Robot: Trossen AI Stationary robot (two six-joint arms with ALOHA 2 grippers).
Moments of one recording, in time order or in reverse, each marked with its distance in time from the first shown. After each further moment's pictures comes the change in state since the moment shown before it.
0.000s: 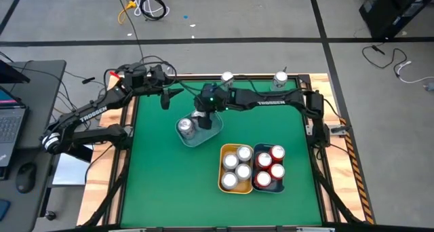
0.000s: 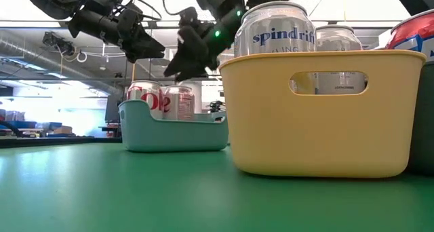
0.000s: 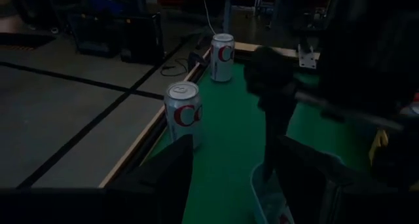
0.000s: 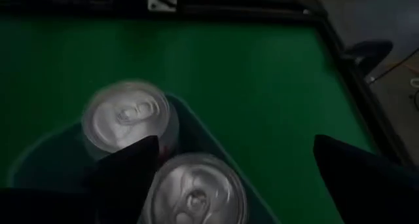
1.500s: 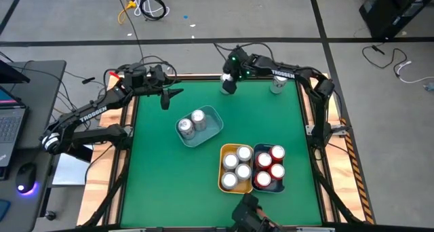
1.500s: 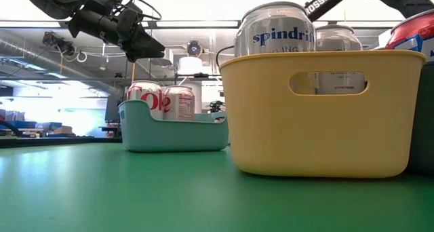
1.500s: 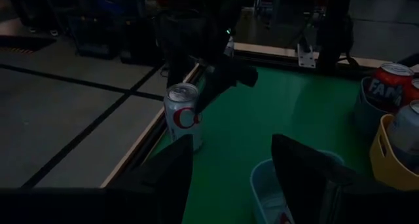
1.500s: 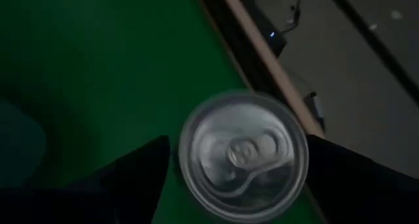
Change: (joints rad) left arm 0.001 -0.001 0.000 0.000 0.001 0.009; right arm -0.455 -0.046 -0.069 -0.280 -0.114 -0.013
